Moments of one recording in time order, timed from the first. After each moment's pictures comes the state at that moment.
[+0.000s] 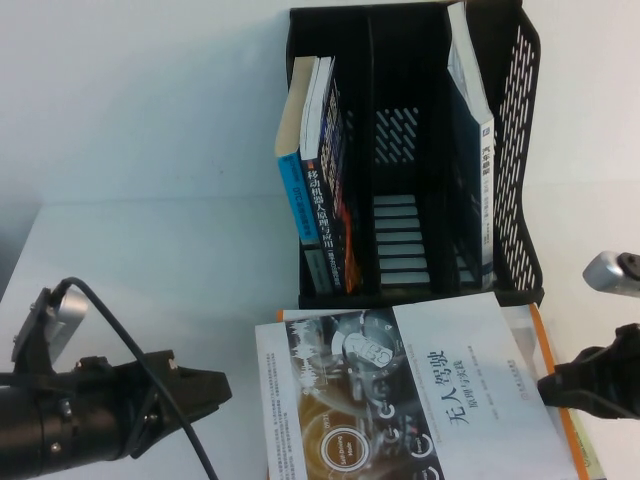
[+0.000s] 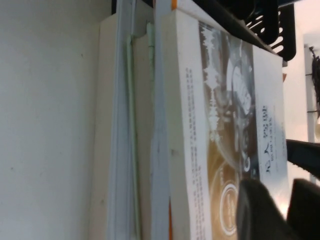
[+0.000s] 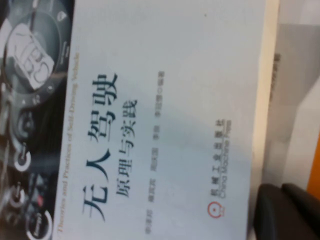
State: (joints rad) right arm 0.15 1.46 -0.62 1.03 0.59 -0.82; left arm -0.11 1.15 -0.46 -1.45 0.76 0.71
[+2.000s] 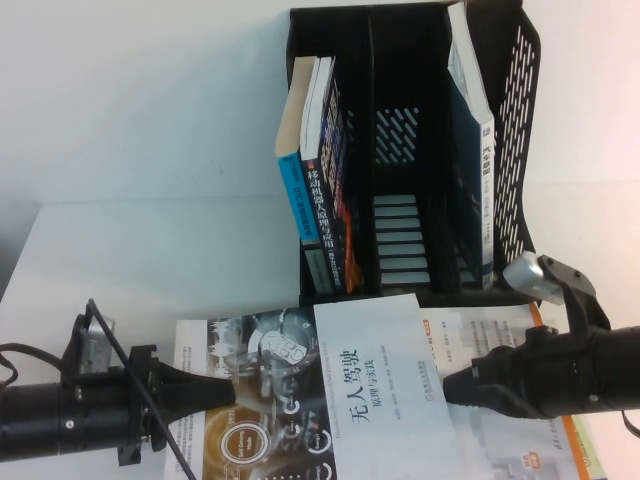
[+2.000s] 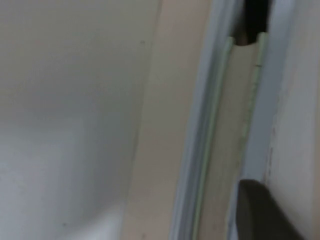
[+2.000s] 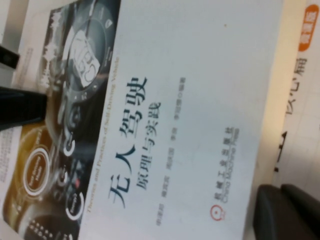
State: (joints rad) right arm 0.31 1.63 -0.66 1.51 0.63 -1.12; left arm 0.11 1.85 -0.56 -1.59 1.20 1.13
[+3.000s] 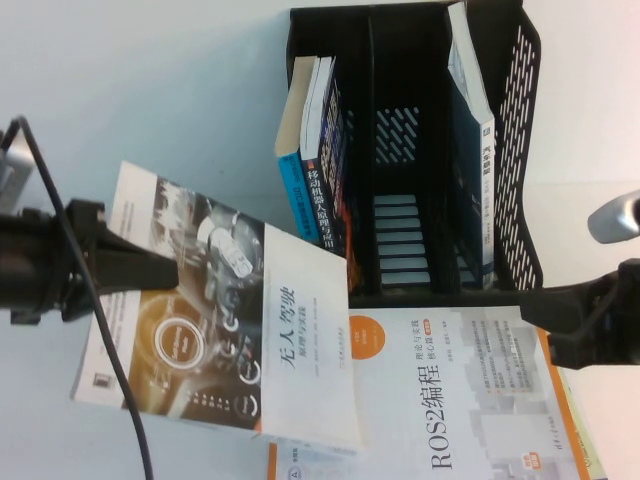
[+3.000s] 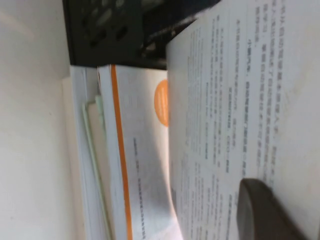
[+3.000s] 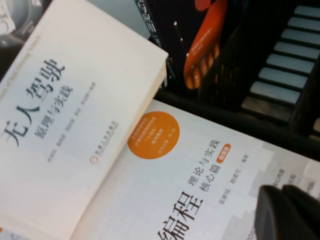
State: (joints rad) right arm 0.32 1.22 -0.65 1.16 0.39 -1.07; left arm 0.11 1.34 -0.97 -1.10 1.20 0.46
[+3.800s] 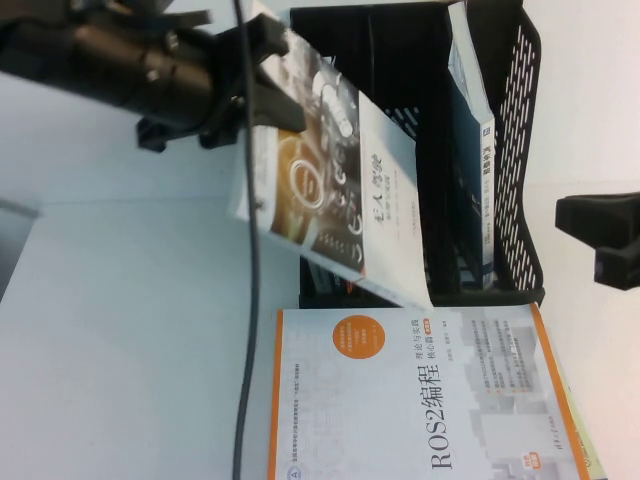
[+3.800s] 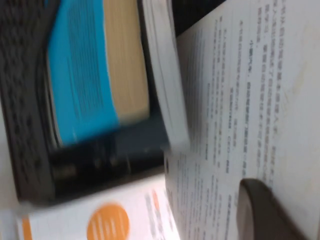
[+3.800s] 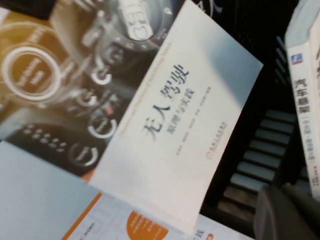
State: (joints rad) right arm 0.27 1.11 -0.76 1.15 0.39 -1.03; left arm -0.31 1.59 -1.62 -0.75 1.00 -0.09
